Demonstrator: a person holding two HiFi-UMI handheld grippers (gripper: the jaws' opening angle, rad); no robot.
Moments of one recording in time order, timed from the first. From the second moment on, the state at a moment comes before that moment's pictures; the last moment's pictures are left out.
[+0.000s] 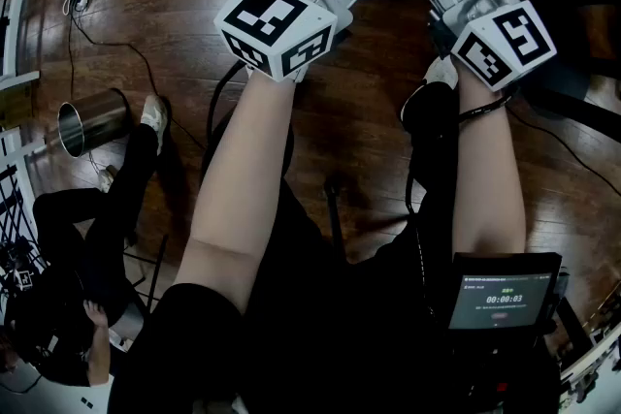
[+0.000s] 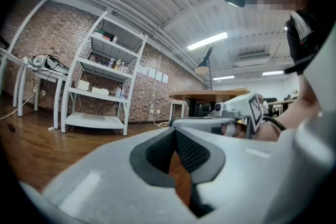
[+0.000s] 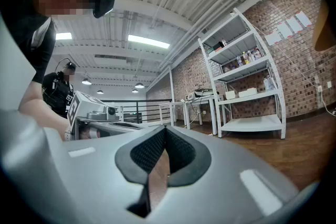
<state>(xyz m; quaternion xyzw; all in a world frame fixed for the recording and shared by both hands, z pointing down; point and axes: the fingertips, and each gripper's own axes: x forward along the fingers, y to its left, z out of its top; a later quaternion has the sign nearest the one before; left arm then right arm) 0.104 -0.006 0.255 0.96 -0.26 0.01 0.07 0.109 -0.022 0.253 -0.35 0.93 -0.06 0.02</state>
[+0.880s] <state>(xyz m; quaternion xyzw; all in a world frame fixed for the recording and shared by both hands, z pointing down) 0.068 -0.134 0.255 0.96 -0.27 -0.01 0.07 0.100 -0.137 0.260 -0.37 0.93 -0.04 0.00</state>
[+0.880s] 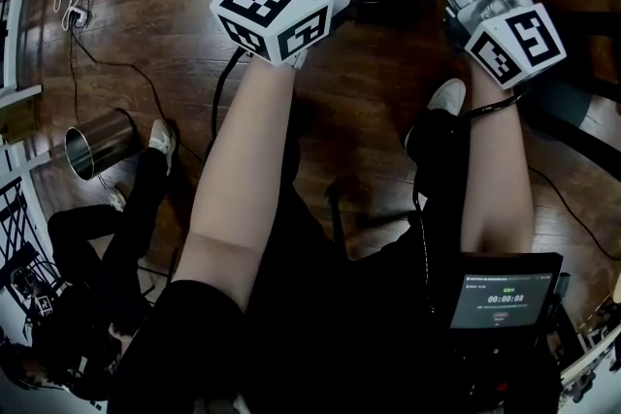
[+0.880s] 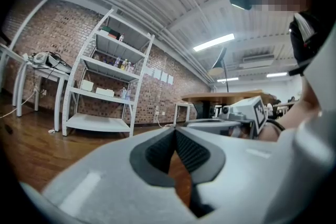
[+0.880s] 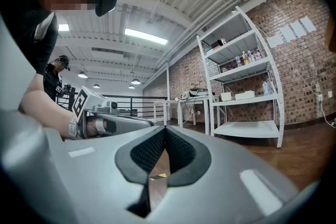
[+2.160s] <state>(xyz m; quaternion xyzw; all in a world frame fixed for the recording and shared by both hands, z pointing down) 0.046 -0.232 0.222 0.96 -0.28 -0.04 0.07 0.145 -0.229 0.330 -0.45 0.88 -0.17 0.04</state>
